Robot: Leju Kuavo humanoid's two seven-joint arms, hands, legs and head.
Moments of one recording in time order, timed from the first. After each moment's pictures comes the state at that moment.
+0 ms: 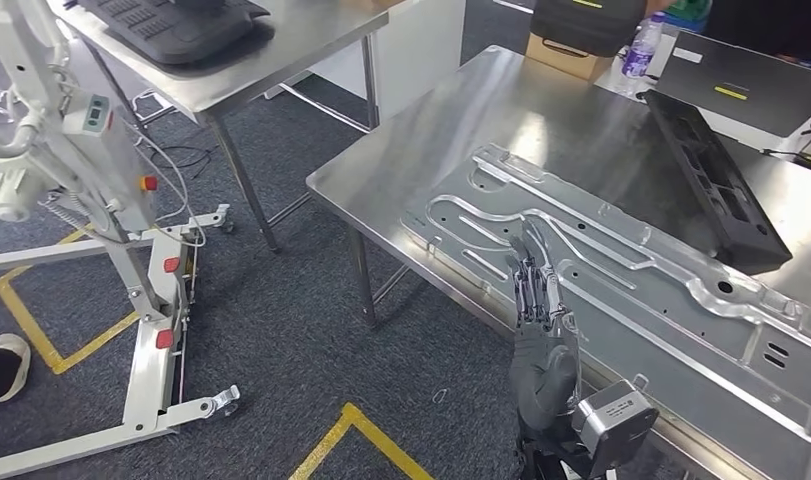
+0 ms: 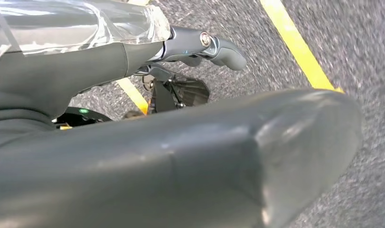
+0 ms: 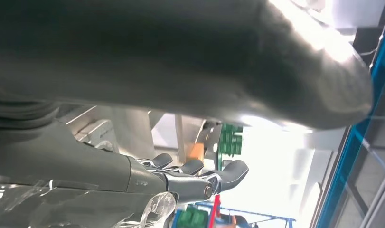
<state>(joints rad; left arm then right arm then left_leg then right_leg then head) -0.10 -0.04 -0.80 -0.22 1.17 0.10 -0.42 -0.11 -0.19 0.64 -2.00 -0.06 -0.40 -0.31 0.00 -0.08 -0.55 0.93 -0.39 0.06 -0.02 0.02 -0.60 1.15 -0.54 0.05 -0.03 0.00</state>
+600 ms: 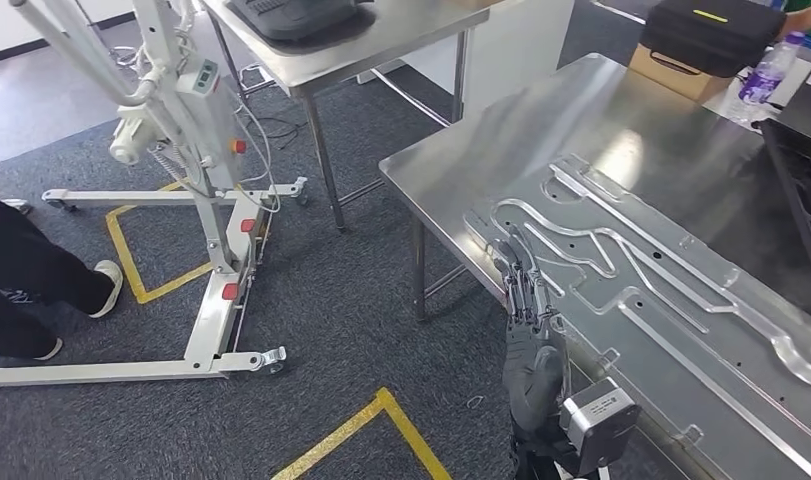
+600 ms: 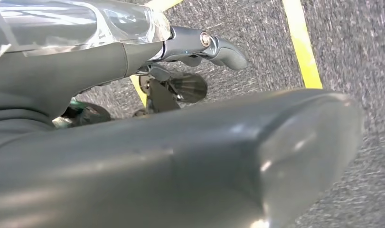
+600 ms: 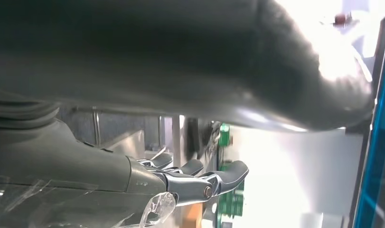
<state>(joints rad) -0.11 -0.04 -0.80 -0.22 1.16 0.11 -0.42 -0.09 -0.20 0.65 -1.99 -0.06 -0.37 -0.32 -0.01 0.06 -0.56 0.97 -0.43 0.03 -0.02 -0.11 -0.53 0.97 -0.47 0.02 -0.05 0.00</state>
